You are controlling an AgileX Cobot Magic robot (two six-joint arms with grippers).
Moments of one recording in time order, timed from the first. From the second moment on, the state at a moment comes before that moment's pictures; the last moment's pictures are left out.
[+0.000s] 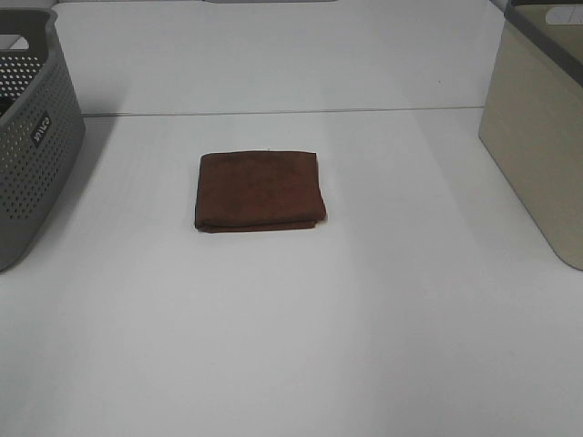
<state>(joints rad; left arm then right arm) 0.02 0.00 -0.50 -0.06 1.05 0.04 0.06 1.54 -1.41 0.33 0.67 -0.25</state>
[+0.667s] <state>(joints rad) 0.02 0.00 -0.50 -0.06 1.05 0.04 0.22 2.19 -1.92 0.54 1.09 -0.25</state>
